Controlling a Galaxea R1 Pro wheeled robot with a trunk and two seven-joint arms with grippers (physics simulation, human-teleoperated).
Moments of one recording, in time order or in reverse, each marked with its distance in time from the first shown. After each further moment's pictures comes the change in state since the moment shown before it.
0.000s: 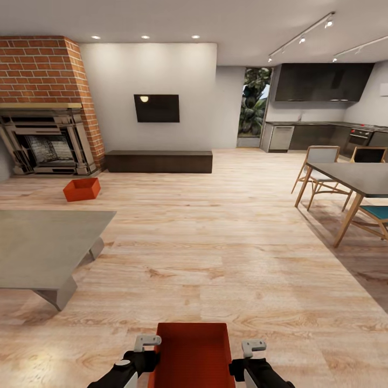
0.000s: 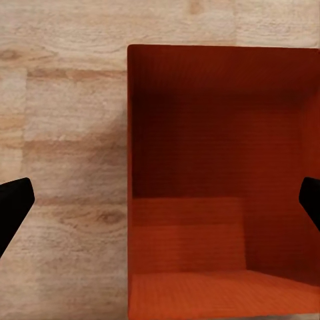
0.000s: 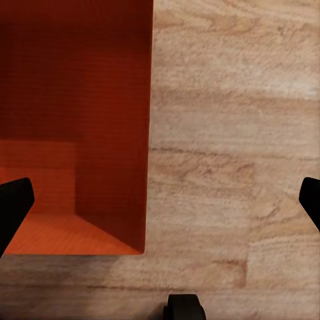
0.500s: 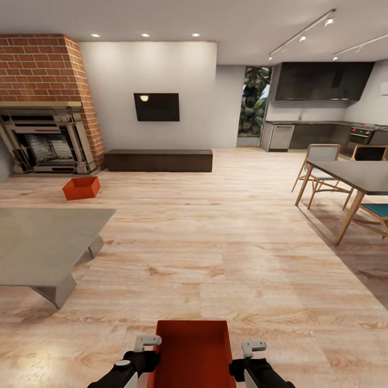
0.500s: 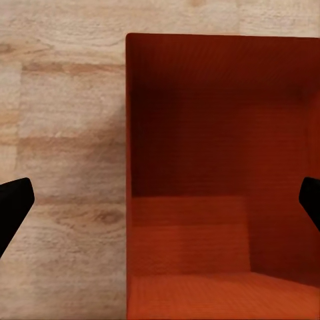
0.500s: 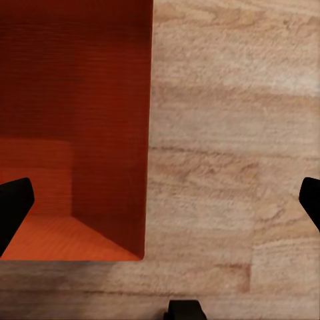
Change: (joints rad) left arm 0.000 -0.001 0.000 0.000 -0.001 0.000 0.000; right arm 0.000 -0.001 0.000 0.001 0.000 0.000 0.001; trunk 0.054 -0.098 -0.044
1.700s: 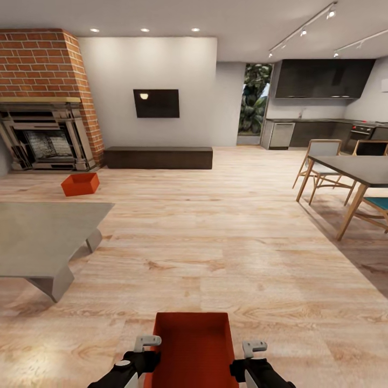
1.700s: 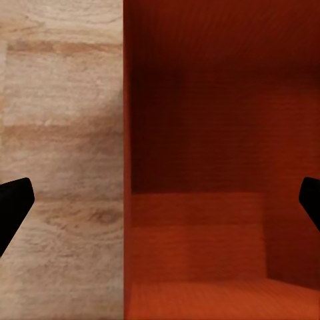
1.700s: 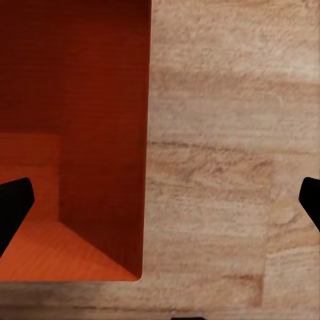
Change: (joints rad) left arm 0.000 0.000 0.000 0.001 -0.002 -0.001 0.003; right arm 0.000 -0.003 0.000 0.002 0.002 0.001 0.000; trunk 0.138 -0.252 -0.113
